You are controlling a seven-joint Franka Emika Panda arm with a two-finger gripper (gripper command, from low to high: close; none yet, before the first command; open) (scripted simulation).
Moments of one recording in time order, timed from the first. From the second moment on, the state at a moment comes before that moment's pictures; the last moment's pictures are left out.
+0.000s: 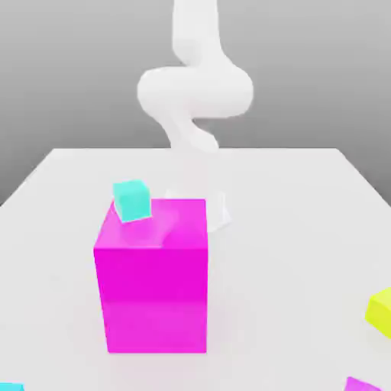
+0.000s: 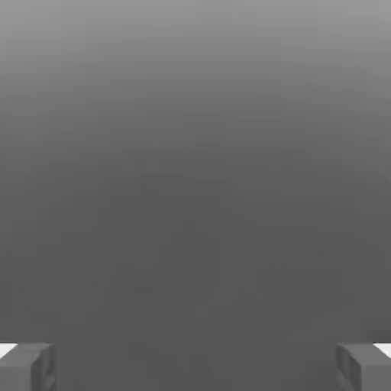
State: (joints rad) arm 0.01 -0.71 -0.04 -2.28 0.02 2.31 0.76
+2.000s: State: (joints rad) arm -0.08 0.22 -0.34 -2.19 0.30 2.33 0.39
